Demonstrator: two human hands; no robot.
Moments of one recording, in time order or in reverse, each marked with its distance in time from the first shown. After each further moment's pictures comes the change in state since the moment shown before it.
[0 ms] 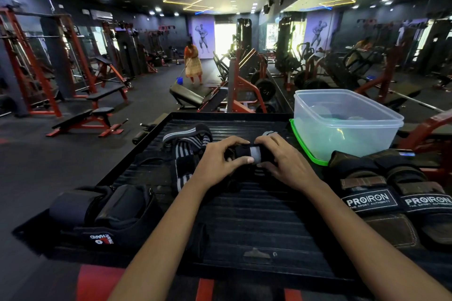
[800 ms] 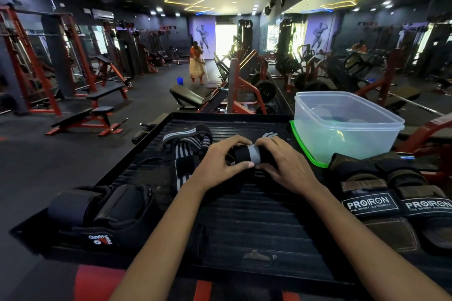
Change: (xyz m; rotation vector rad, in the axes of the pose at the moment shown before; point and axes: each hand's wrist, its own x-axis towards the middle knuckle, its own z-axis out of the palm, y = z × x) left_hand -0.001 0.001 -0.003 0.050 -0.070 0.097; right_hand -0.002 0.000 0.003 -0.070 0.044 -0.025
